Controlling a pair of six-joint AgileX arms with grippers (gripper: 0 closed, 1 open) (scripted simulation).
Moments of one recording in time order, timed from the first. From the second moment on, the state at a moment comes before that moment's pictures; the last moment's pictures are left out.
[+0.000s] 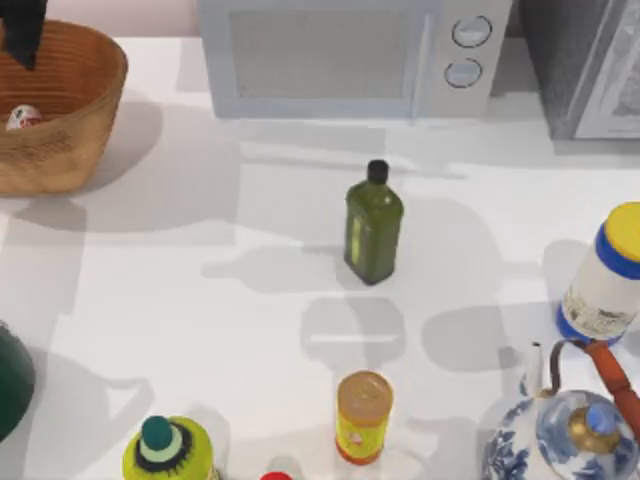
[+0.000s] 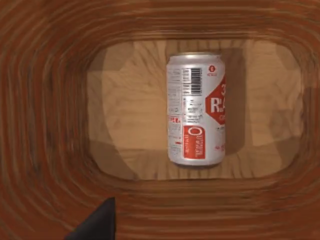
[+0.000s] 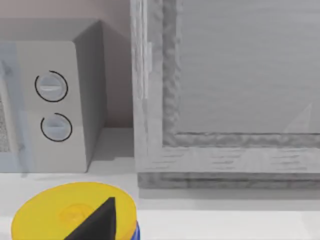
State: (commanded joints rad) left arm 0.09 2.24 2.24 -1.28 0.06 0.12; right arm 0.00 0.00 0.00 0.00 0.00 0.00
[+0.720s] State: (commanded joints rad) left arm 0.10 2.64 2.67 -1.50 0.07 0.13; right arm 0.00 0.00 0.00 0.00 0.00 0.00
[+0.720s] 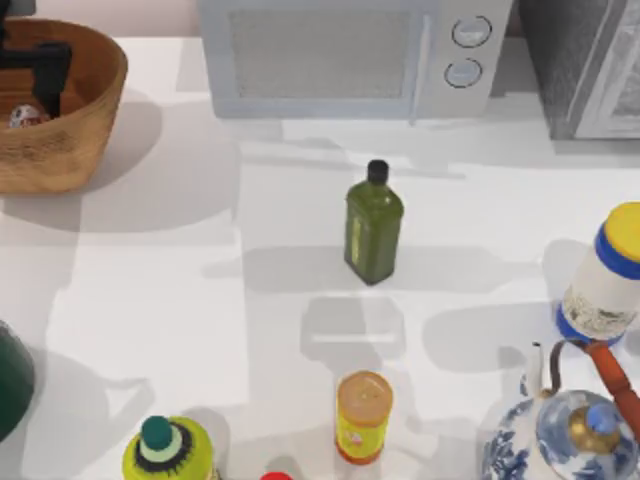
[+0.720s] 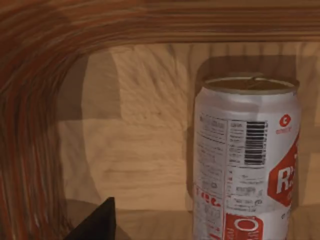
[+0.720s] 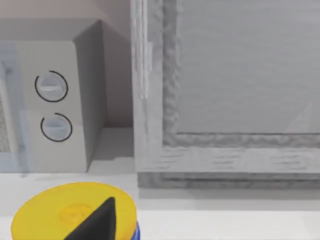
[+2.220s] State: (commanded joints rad) left arm 0.09 2.62 2.39 -1.24 0.07 0.12; right arm 0.00 0.00 0.00 0.00 0.00 0.00
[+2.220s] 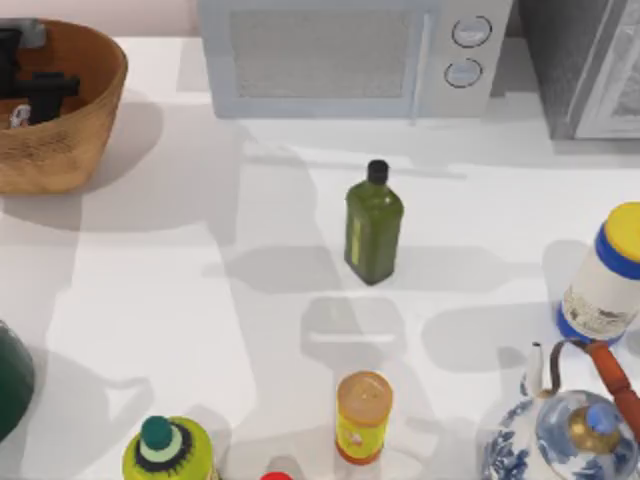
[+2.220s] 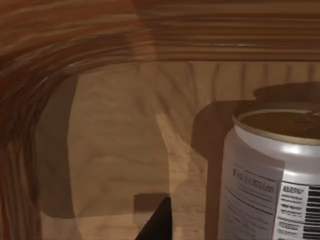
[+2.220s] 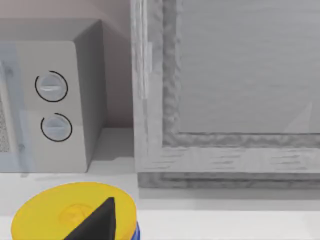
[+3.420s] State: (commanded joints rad) left arm 0.09 2.46 2.26 -1.19 0.06 0.11; right arm 0.00 0.00 0.00 0.00 0.00 0.00
